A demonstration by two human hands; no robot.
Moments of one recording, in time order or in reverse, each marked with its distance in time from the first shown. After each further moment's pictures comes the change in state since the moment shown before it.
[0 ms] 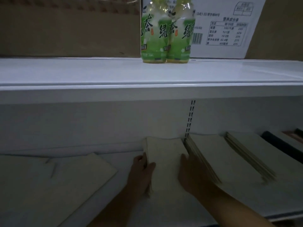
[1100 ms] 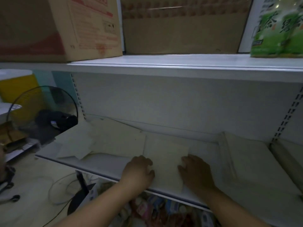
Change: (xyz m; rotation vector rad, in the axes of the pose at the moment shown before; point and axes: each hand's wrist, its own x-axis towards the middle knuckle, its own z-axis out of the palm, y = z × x) left_hand -0.140 -0.086 -0.204 0.784 0.201 -0.096; right_hand -0.058 -0.176 0.064 0.239 0.137 -0.524
